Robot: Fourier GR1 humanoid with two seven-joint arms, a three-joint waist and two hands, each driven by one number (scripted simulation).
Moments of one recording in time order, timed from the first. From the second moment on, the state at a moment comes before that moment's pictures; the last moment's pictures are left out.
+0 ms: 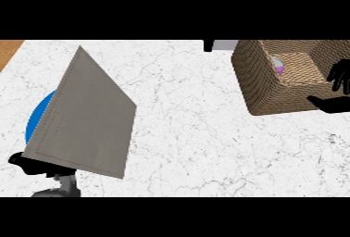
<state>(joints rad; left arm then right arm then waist) -0.02 0.05 -0.02 -1.69 0.02 0.11 0.02 -0.45 -0.49 -0.30 -1.21 0.65 0.09 -0.13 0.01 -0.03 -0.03</state>
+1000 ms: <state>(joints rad) 0.01 0.06 -0.02 -1.71 0.02 0.10 0.02 -0.51 -0.56 -0.49 -1.10 0.51 -0.02 -0.22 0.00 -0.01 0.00</state>
